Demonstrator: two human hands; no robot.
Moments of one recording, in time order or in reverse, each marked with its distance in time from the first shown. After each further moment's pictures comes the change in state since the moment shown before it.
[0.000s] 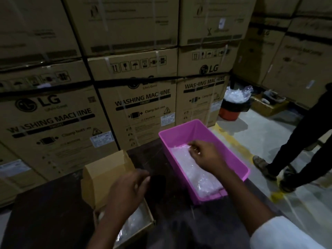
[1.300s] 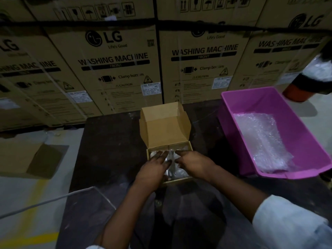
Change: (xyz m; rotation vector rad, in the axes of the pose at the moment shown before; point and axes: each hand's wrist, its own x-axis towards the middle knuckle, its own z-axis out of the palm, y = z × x) left_hand -0.109 -0.100 0.022 0.405 -0.604 -0.174; right_hand -0.069 -0.098 0.190 -0.442 -0.838 -0.608
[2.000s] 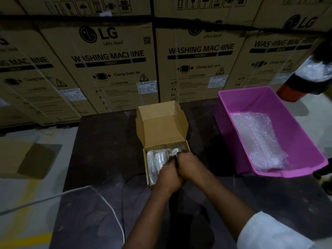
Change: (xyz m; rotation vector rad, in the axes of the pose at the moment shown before) left_hand 0.014 0.067 0.002 -0.805 0.079 -0.337; right_hand 0.002 -0.027 0.002 0.266 0.001 0.491
